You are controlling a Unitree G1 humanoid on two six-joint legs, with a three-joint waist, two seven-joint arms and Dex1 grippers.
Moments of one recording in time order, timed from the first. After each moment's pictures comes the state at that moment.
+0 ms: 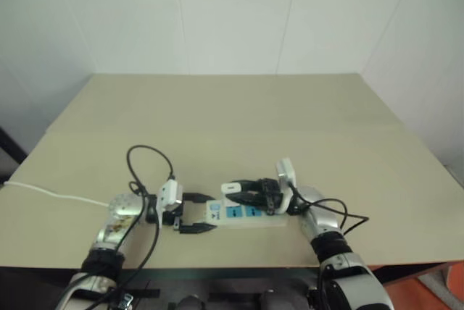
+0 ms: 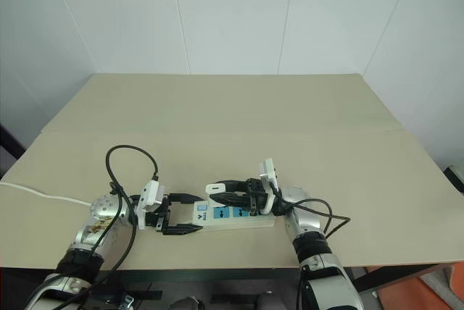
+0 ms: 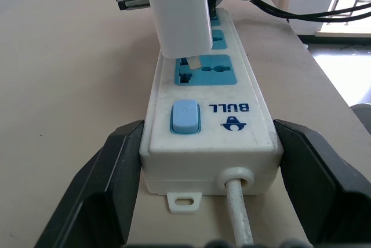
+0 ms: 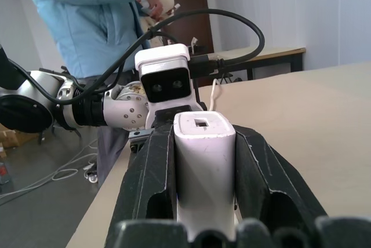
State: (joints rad) left arm -0.38 0.49 -0.08 0.39 -0.29 -0.17 -1.44; right arm -0.59 -0.13 0.04 0.60 0.43 -0.12 1.49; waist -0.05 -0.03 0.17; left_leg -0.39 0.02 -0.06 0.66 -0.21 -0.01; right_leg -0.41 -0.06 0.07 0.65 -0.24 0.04
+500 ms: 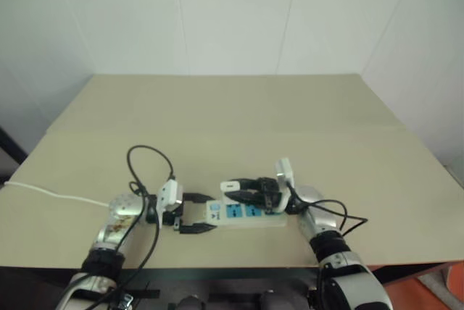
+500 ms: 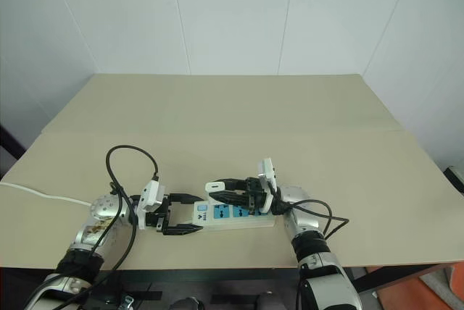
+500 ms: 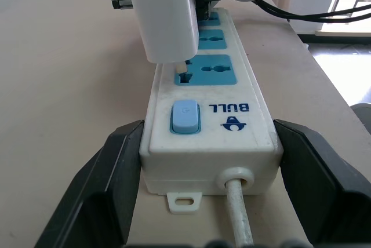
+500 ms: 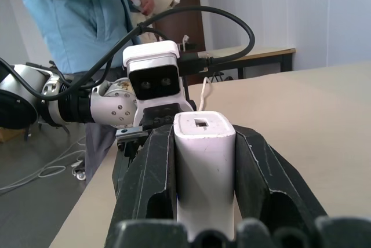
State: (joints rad) left arm -0.38 0.49 -0.09 0.39 -0.29 -0.17 -1.44; right arm -0.60 -0.13 0.03 0.64 0.41 -0.17 1.47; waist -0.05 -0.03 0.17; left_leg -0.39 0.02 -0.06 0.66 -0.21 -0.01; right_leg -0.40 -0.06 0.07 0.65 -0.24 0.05
